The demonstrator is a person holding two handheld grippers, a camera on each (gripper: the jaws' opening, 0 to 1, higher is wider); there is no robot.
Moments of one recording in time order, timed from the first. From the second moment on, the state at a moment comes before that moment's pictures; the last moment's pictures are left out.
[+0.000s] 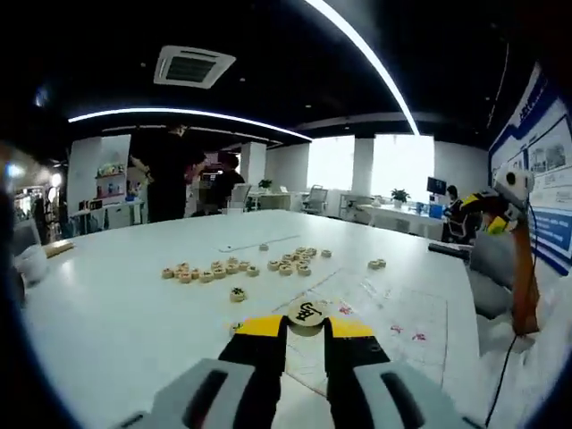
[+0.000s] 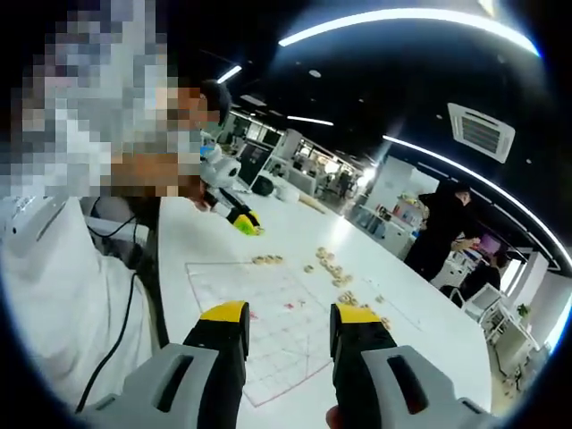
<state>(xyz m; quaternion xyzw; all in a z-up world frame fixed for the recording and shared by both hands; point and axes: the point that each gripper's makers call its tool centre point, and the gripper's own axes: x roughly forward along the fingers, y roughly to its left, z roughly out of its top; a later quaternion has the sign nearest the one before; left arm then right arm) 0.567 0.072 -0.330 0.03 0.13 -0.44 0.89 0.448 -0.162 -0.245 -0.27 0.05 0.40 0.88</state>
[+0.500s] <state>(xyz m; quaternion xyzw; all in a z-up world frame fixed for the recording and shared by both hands) 0.504 0.068 -0.388 0.08 0.21 -0.52 0.82 0.440 -0.156 -0.256 -0.28 0.06 0.42 0.86</state>
